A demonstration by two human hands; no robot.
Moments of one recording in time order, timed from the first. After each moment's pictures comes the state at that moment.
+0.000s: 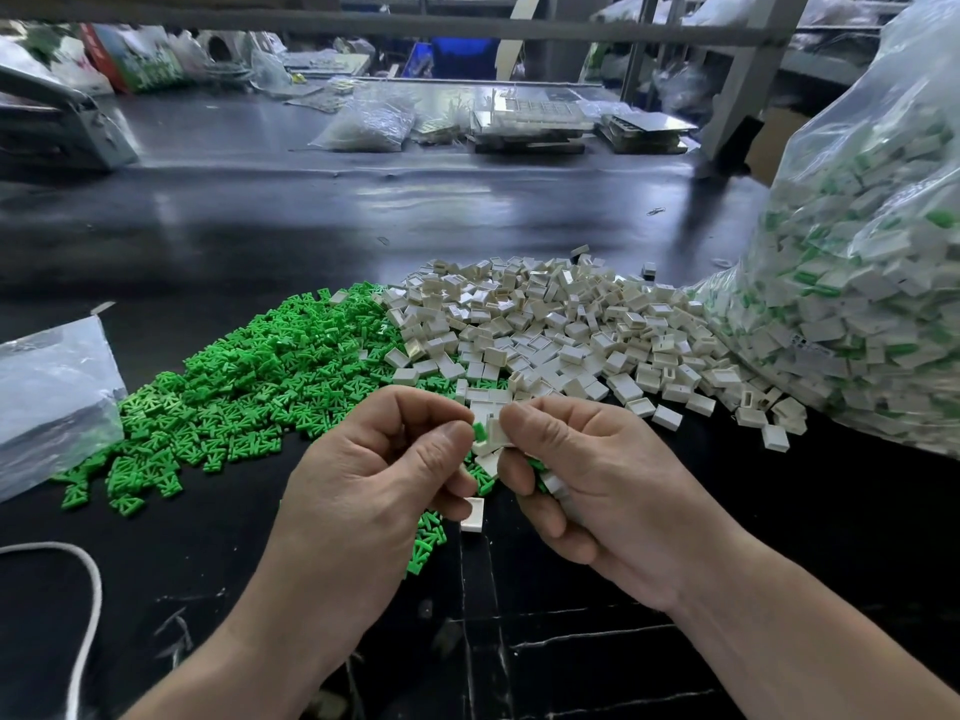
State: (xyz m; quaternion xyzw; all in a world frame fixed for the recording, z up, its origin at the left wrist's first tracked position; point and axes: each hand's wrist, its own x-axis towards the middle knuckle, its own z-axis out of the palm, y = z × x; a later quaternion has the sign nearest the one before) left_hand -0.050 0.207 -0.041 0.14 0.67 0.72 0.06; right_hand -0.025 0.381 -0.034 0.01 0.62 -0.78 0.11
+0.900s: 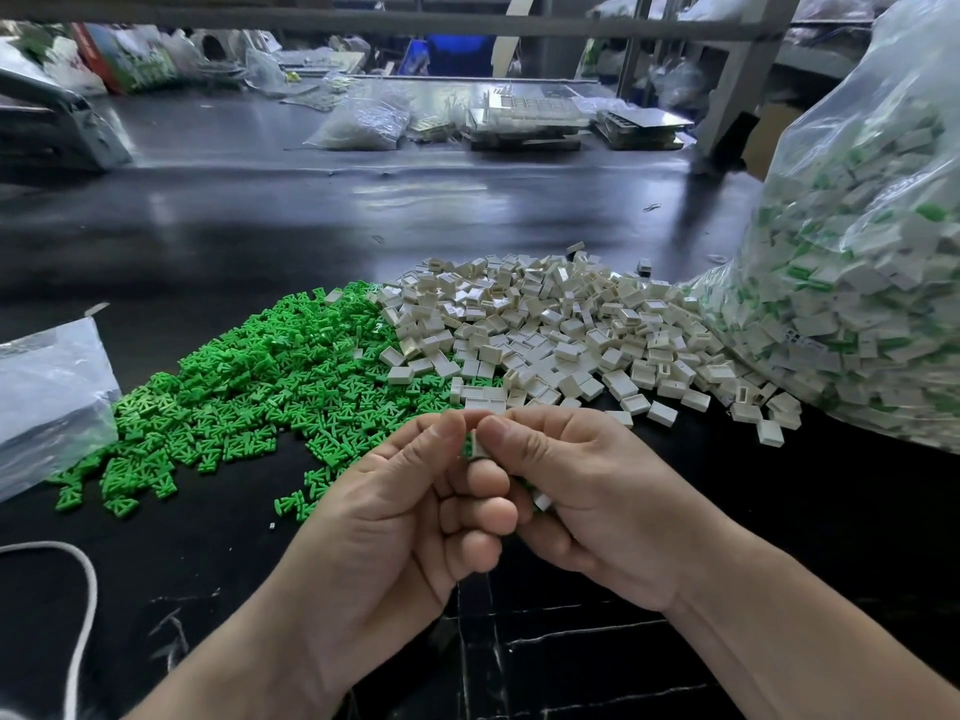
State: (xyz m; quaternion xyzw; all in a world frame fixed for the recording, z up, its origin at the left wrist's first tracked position) left_hand -0.046 0.216 -0.038 0.02 0.38 0.86 0.33; right_hand -0.025 0.380 -0.038 -0.03 0.61 -0.77 0.17
